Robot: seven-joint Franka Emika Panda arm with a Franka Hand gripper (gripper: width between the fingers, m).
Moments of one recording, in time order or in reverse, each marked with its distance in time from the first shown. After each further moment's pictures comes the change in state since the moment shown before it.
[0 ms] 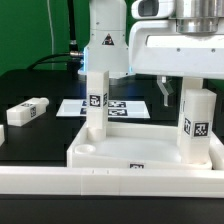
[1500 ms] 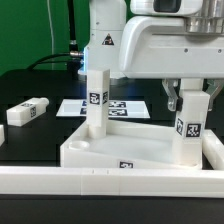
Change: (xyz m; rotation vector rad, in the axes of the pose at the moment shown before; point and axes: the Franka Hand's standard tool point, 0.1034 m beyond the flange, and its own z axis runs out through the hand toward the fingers) arm 0.005 0.008 0.000 -0.084 0.015 -0.674
